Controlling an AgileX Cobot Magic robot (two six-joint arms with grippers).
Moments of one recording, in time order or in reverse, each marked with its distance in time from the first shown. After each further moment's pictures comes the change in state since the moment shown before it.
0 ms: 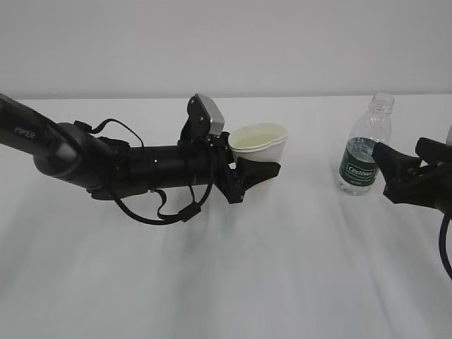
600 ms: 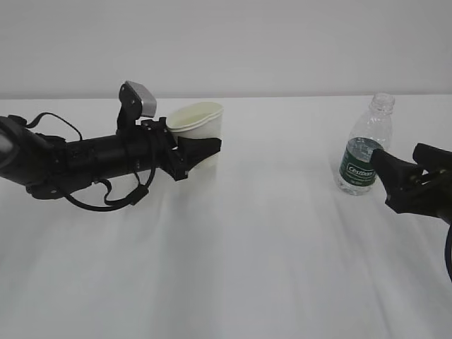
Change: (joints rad) left arm 0.188 -0.069 0.140 -0.050 -0.085 0.030; right arm 0.000 -0.030 0.037 -0.052 -0.002 0.042
